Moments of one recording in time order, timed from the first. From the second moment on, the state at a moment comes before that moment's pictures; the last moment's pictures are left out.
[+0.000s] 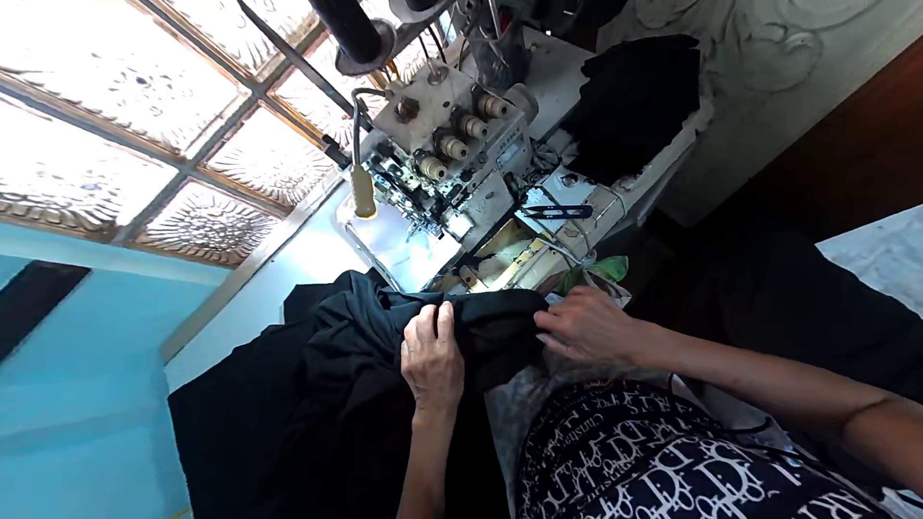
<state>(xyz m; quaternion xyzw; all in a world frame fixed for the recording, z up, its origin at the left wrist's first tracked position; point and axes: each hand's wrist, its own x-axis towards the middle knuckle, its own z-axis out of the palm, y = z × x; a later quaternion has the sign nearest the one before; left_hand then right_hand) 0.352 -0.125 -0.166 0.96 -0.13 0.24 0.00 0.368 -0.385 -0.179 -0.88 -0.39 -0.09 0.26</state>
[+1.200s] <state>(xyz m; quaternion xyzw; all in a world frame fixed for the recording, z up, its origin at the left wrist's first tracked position) 0.341 -0.082 -0.106 0.59 0.26 0.42 0.64 0.463 -0.280 -0.152 -0.77 -0.15 -0.17 0.60</state>
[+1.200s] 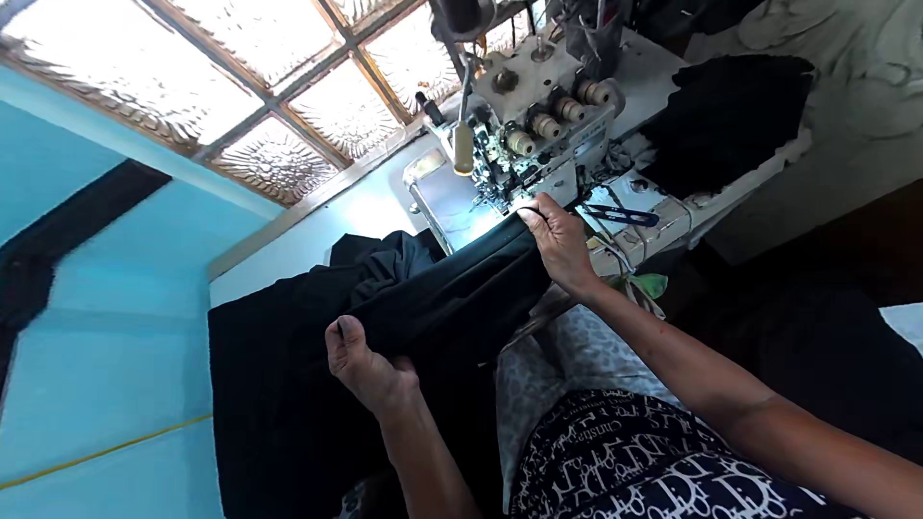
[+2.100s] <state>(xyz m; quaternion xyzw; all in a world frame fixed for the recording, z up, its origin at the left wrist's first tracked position) 0.349 -0.087 -0.128 0.60 0.22 0.40 0.66 0.448 -0.305 -0.141 -0.56 -0.02 0.02 0.83</state>
